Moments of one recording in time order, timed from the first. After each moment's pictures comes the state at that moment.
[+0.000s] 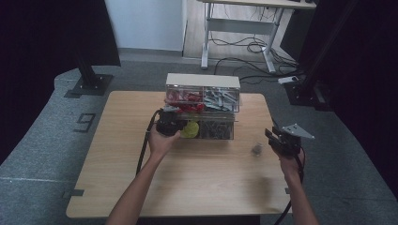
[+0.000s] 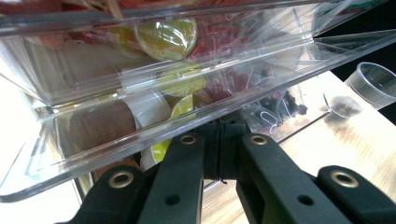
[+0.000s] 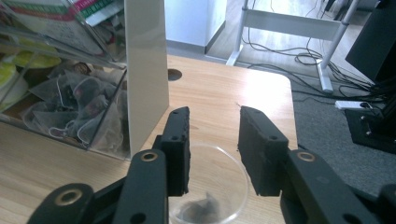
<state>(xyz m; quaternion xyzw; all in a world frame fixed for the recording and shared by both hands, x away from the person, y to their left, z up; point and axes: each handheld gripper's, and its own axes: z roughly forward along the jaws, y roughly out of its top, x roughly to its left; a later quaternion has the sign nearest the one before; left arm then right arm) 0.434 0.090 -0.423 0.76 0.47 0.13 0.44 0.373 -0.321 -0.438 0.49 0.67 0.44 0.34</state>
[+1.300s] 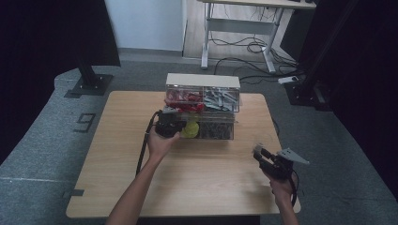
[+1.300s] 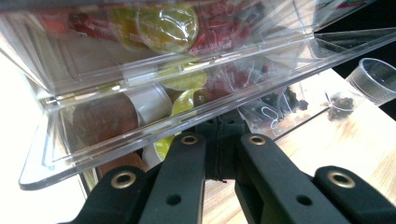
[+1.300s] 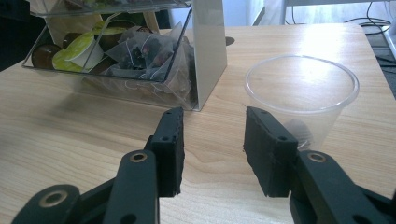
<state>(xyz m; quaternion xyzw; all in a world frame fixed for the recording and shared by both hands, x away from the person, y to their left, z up) 0.429 0.093 -0.426 0.76 0.47 0.13 0.44 0.322 -0.306 -0.496 0.50 0.66 0.50 0.24</state>
